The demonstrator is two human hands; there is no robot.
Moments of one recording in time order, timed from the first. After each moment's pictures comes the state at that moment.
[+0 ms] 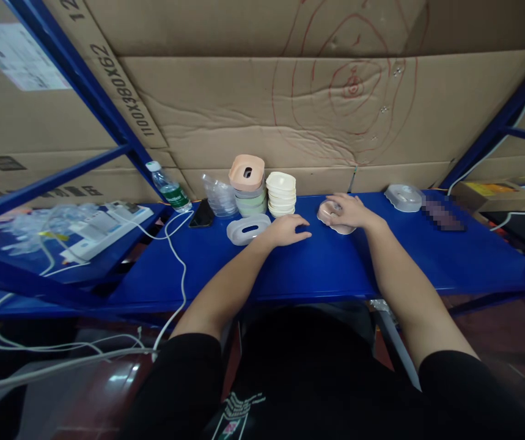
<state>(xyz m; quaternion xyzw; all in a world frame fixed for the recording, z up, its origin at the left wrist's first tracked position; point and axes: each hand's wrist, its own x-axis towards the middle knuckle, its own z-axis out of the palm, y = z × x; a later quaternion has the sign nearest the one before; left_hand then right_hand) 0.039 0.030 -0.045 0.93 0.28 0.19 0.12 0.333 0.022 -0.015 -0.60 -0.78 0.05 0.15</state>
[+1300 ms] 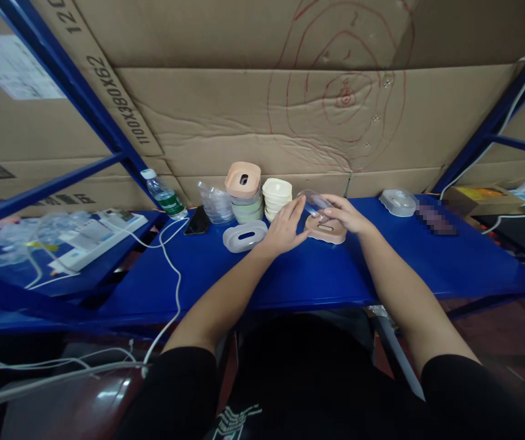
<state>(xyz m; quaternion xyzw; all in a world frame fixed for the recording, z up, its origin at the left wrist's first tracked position) 0.050 0.017 -0.039 0.89 0.25 0.37 -0.05 0.300 -0.005 0.007 -0.36 -0.68 0.45 0.46</state>
